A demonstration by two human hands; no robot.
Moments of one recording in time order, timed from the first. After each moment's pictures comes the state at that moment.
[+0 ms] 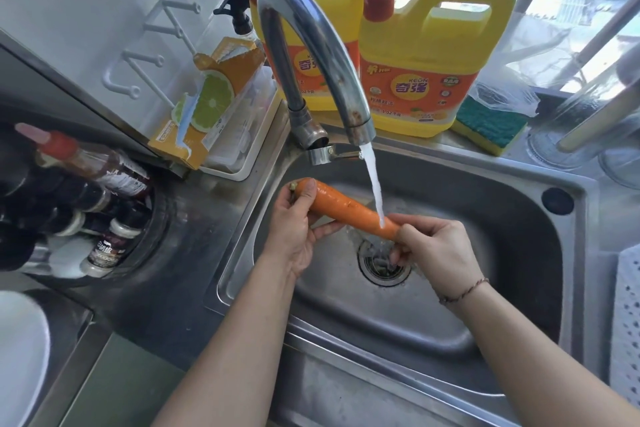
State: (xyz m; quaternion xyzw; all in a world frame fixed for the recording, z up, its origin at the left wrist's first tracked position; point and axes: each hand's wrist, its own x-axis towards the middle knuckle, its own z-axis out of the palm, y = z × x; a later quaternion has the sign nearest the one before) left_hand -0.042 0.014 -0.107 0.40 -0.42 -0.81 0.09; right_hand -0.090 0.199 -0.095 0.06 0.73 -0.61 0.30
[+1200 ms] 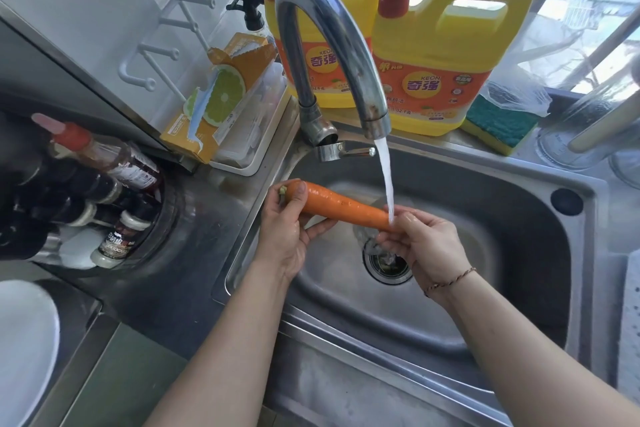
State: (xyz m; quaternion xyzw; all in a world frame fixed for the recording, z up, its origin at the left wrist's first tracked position) left_hand -0.023 0.001 -0.107 0.38 -0.40 -0.82 0.13; right_hand -0.087 0.176 -0.101 0.16 0.57 -0.73 0.34
